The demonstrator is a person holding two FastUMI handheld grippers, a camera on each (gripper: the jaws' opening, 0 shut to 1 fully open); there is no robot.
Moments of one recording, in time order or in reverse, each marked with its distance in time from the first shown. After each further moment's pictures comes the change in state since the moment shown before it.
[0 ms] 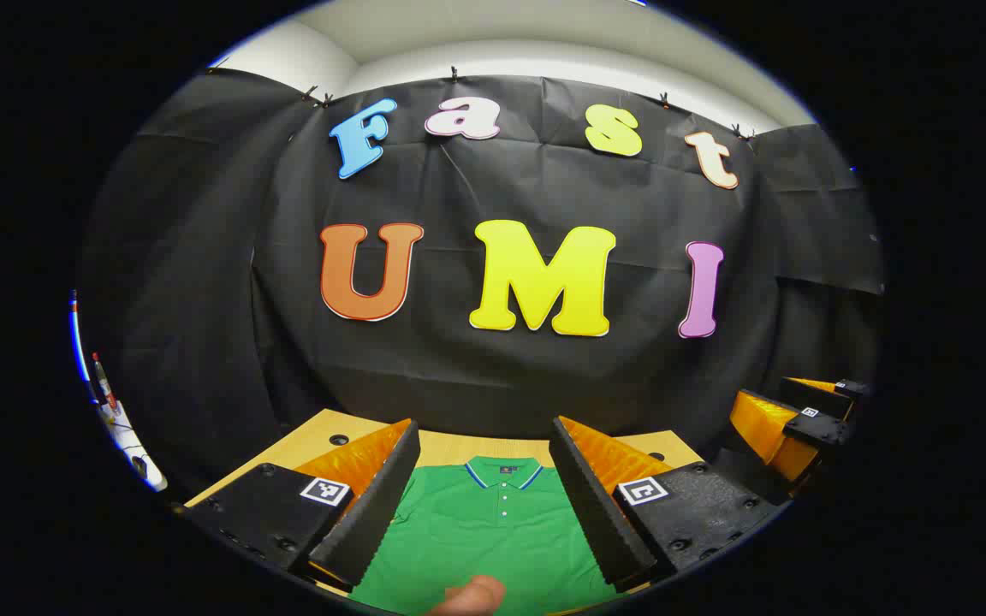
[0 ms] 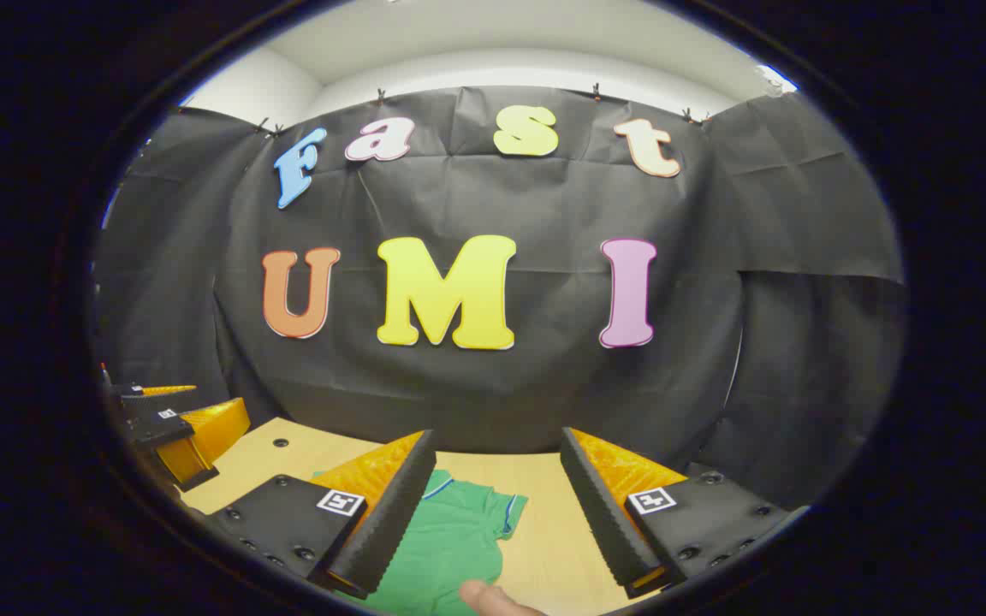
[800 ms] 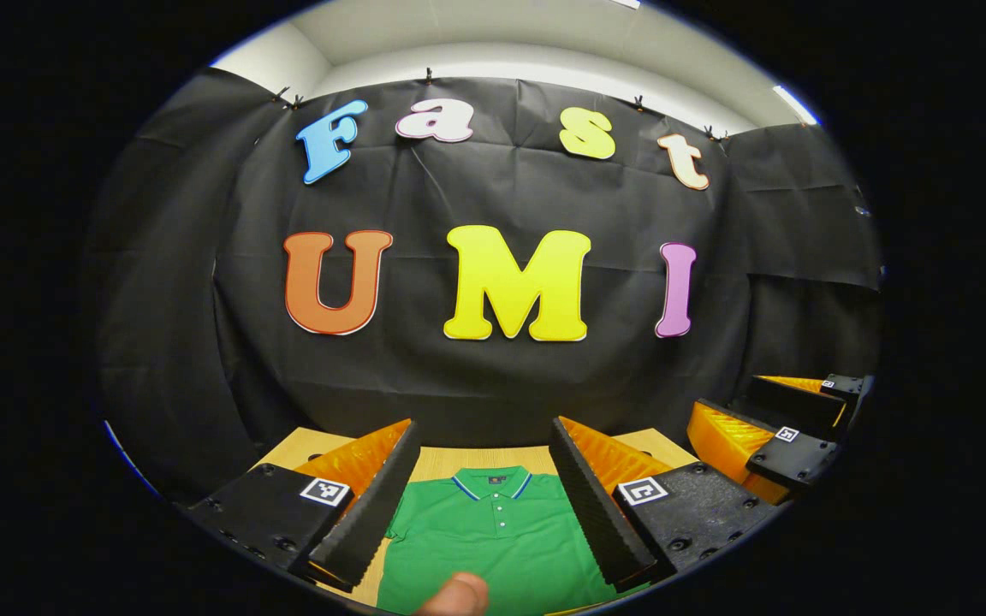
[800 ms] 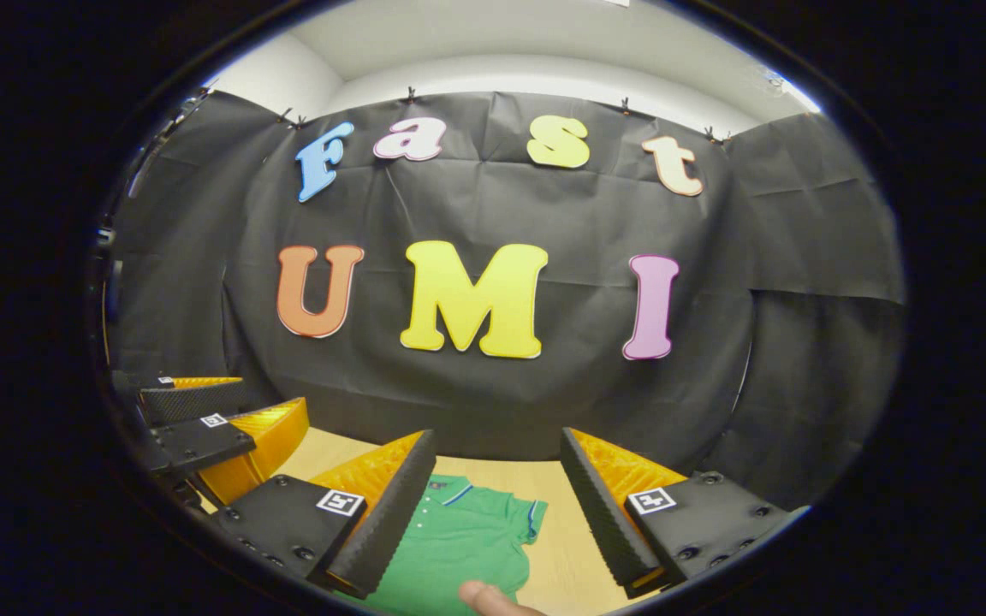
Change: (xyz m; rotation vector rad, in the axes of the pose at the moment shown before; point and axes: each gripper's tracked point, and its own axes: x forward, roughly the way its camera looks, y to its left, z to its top) left arm 0.021 0.007 0.003 0.027 -0.013 -0.099; right arm 0.003 0.057 -0.004 -0.043 0.003 0.013
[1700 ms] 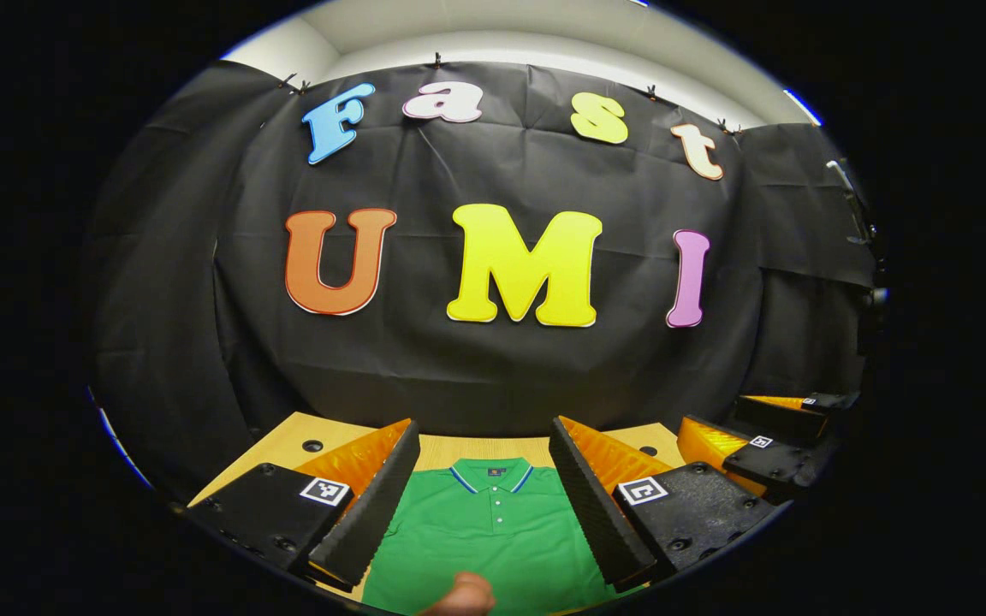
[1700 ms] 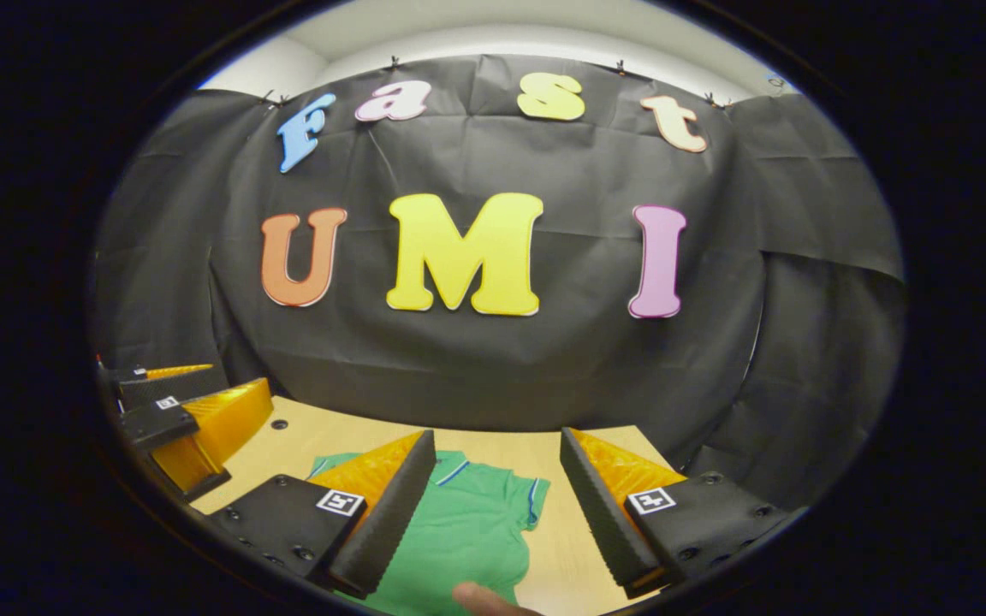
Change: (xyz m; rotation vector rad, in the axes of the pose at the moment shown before) left arm 0.021 -0.001 -0.020 -0.020 0.051 0.028; right arm 0.059 -0.022 -0.052 0.038 0.145 -0.005
